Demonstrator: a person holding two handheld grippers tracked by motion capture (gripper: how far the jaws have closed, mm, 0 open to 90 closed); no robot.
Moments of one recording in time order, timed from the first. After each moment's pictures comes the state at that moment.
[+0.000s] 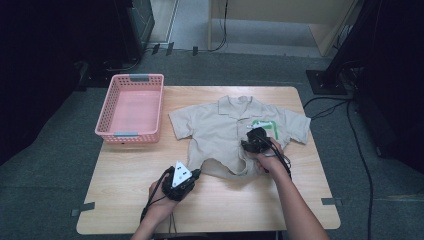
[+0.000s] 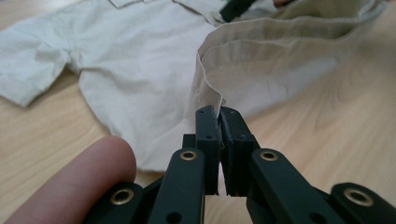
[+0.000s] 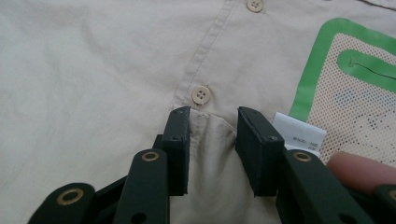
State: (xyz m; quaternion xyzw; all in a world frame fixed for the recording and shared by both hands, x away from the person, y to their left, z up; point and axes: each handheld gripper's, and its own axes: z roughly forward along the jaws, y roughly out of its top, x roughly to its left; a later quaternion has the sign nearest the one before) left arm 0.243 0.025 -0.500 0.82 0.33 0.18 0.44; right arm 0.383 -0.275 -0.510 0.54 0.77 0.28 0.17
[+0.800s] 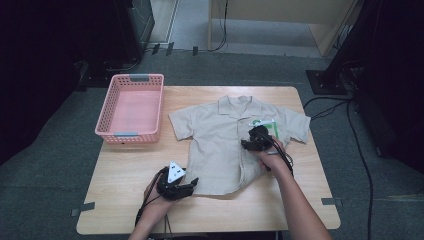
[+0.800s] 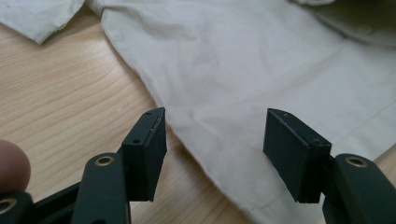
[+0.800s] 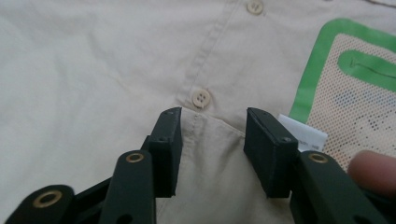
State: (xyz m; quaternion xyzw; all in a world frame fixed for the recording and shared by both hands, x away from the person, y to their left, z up) left arm 0.252 0.034 -0.521 0.82 0.39 0.16 0.40; right arm 0.387 -0.283 -0.504 0.55 0.77 0.29 0.14
